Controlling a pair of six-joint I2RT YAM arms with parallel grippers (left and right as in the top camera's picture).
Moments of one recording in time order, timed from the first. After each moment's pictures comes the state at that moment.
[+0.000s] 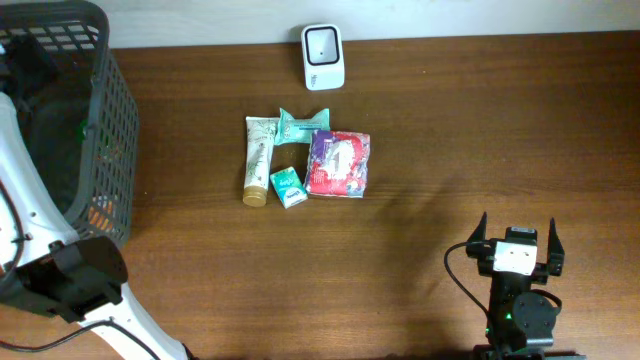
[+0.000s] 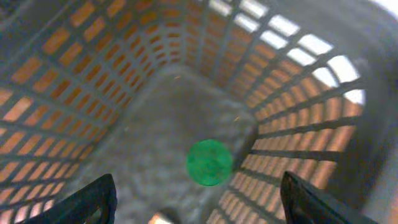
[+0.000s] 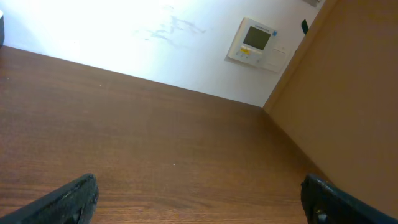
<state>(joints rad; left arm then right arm) 0.42 2.09 2.49 -1.29 -0.11 -0.20 -0.02 0.01 0.01 -0.05 0.29 -0.34</state>
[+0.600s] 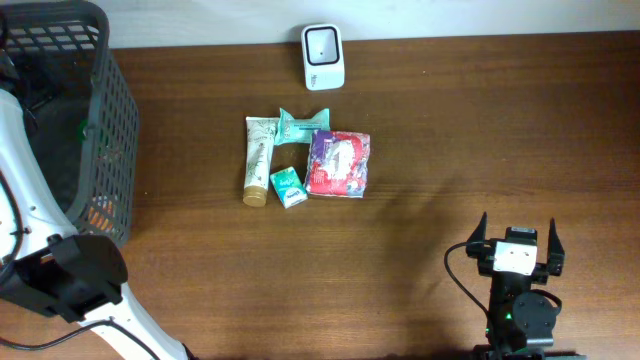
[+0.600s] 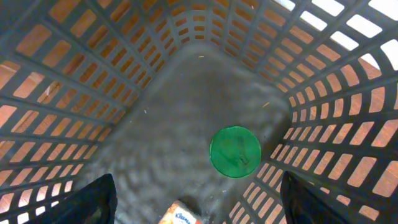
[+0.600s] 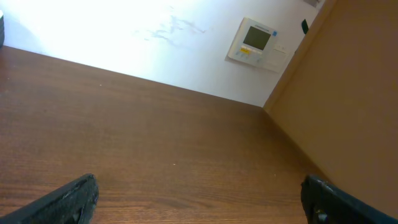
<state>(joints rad) 0.42 2.09 2.41 -1.29 -0.18 -0.20 -0.02 0.01 0.01 -0.05 0.29 -0.34</state>
